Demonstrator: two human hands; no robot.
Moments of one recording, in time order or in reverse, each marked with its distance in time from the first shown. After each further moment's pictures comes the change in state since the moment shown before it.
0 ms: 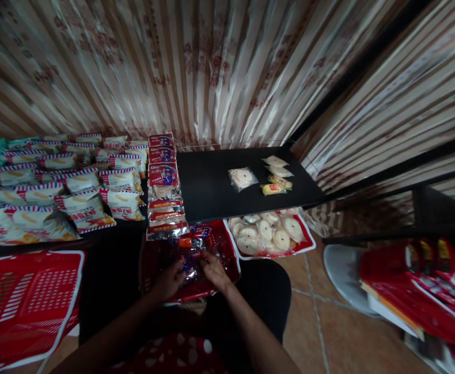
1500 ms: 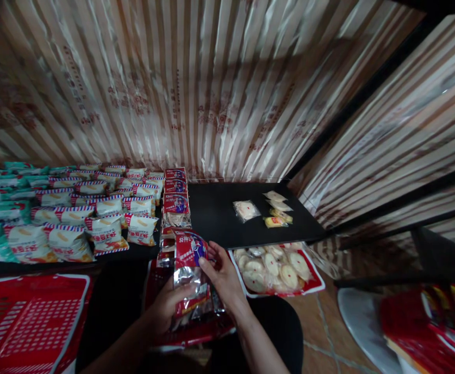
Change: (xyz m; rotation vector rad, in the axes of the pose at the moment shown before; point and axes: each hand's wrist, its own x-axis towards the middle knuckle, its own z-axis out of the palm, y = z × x) left_hand -0.062 0.119 -0.076 -1.290 -0.169 0.181; right_hand -0.048 -0.155 -0.022 0.478 0.222 -0.263
